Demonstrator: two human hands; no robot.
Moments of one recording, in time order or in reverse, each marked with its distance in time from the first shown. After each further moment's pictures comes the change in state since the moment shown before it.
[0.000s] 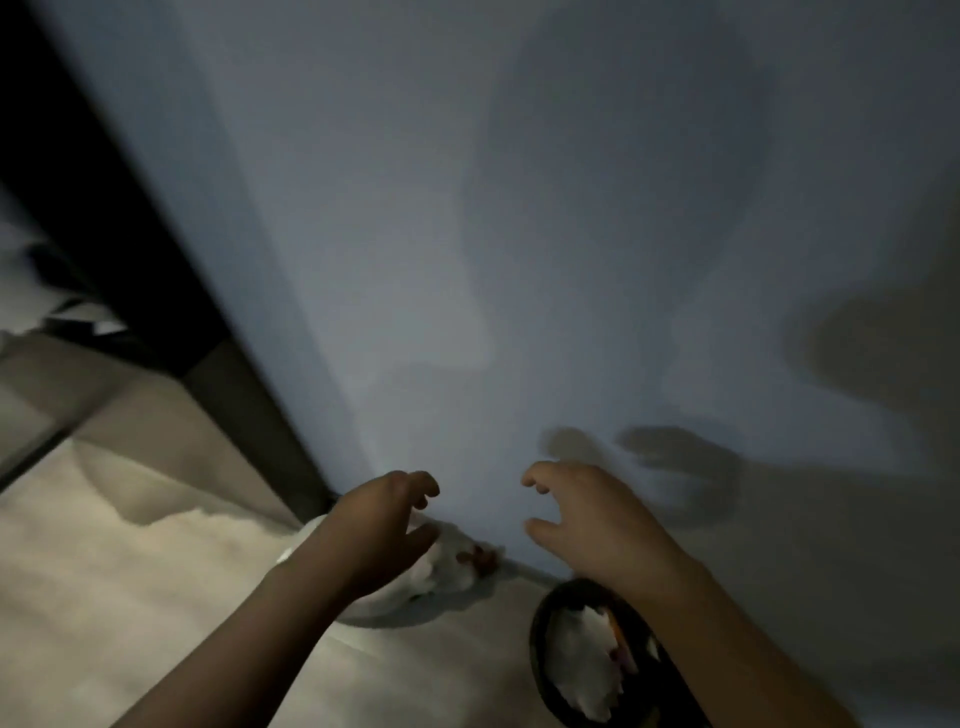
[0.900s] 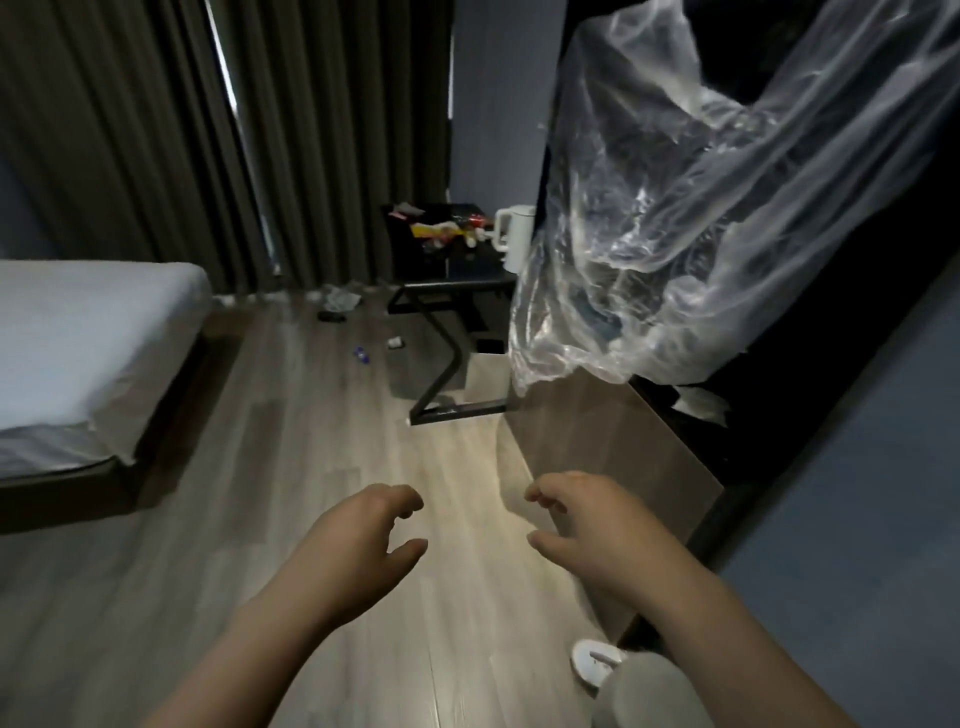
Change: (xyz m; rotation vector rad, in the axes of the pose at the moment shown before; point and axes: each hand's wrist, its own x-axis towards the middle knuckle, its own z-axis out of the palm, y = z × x) left_hand -0.479 -0.343 -0.133 -0.122 0.575 -0.884; right_hand 0.026 -0.581 0.194 -0.193 -0.262 -0.926
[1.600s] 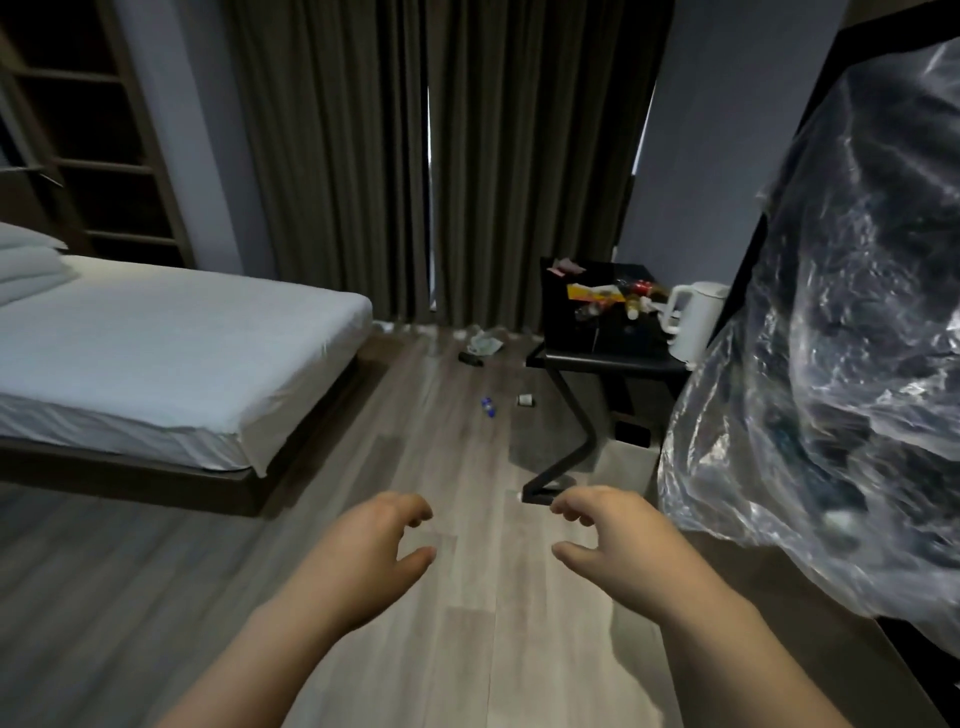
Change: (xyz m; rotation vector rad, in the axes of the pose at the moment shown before) left_hand 0.189 -0.108 -0.068 0.041 0.192 -0.323; right_hand 0.311 0.004 -0.007 -0.005 -0.075 -0.308
